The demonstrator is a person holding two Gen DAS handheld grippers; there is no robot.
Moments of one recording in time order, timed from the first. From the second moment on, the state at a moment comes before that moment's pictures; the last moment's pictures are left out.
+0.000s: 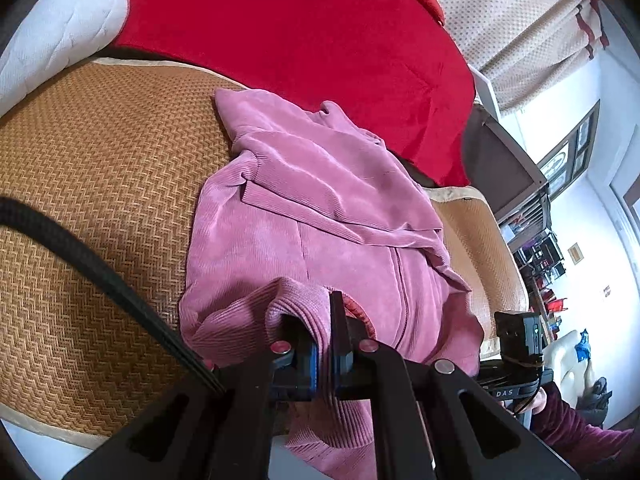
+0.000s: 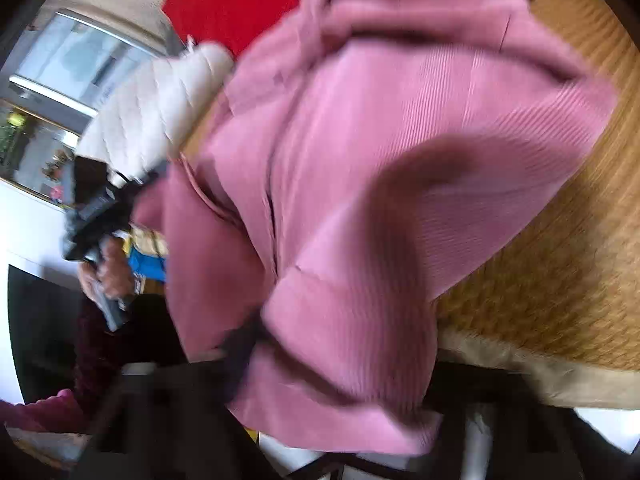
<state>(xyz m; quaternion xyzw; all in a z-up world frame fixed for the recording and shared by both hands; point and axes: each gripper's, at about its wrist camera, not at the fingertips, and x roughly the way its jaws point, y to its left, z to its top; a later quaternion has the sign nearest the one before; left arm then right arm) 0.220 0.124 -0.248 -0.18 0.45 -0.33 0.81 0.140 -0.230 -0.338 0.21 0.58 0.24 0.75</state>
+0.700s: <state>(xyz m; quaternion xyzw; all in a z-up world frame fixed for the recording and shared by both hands) 0.438 0.096 -0.209 -0.24 0.47 -0.20 0.82 0.339 -0.429 -0.312 0.56 0.35 0.11 0.74</state>
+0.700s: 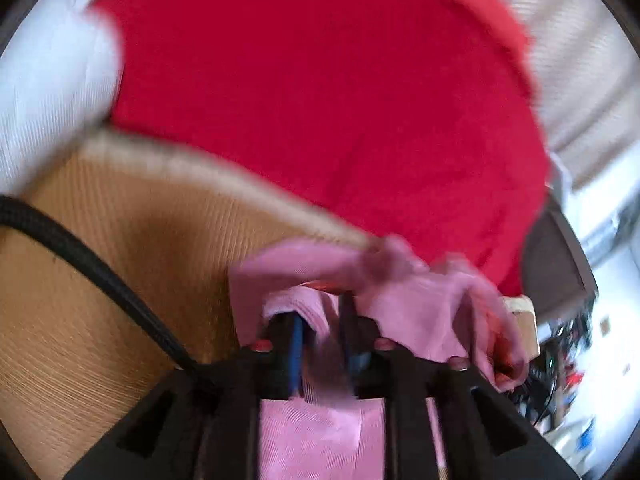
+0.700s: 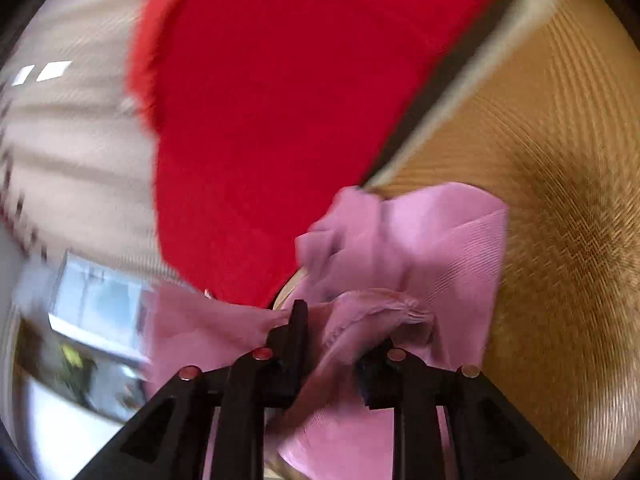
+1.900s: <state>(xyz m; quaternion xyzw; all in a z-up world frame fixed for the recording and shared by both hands) 0.376 0.078 -0.204 -0.09 0.39 -0.02 0.92 0.341 -0.346 -0.240 0.26 0.31 0.04 0.91</state>
